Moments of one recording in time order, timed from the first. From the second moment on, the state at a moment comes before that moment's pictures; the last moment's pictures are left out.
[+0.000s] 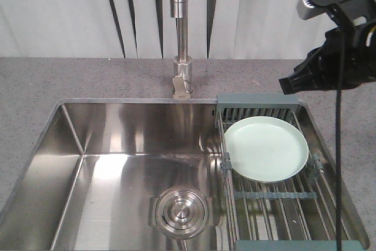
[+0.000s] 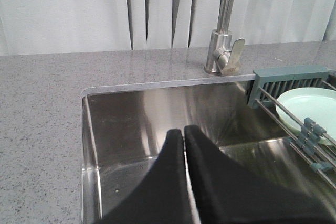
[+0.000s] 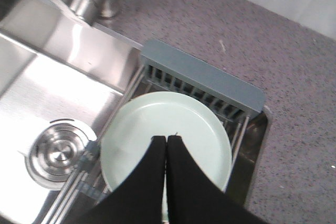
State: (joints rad) left arm 0.07 0.13 -0.36 -0.61 0.60 0.36; right arm 0.26 1.26 -1.22 0.09 0.78 -0.25
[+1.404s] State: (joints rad) left arm 0.07 0.84 -0.75 -1.13 0.64 0.67; right arm 0.26 0.42 -0.34 0.20 0.63 -0.33
